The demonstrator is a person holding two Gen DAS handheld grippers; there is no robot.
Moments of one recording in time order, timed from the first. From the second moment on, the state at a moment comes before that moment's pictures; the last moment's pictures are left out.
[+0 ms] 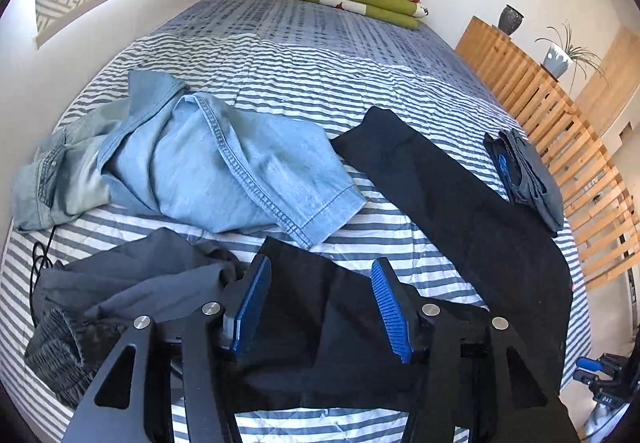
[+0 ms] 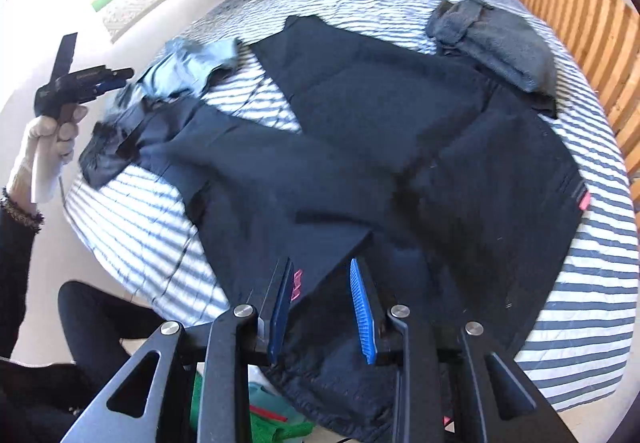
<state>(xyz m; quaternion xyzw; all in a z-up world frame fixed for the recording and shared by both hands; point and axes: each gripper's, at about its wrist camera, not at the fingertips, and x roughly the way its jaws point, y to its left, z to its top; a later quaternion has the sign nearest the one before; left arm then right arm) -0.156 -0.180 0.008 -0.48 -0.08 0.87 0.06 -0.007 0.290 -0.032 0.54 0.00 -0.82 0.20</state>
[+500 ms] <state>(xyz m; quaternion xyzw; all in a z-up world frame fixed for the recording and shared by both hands) -0.172 -0.278 -0.109 -0.55 -0.02 0.83 -0.14 0.038 0.204 -0.114 0.60 0.14 -0.74 0.27</state>
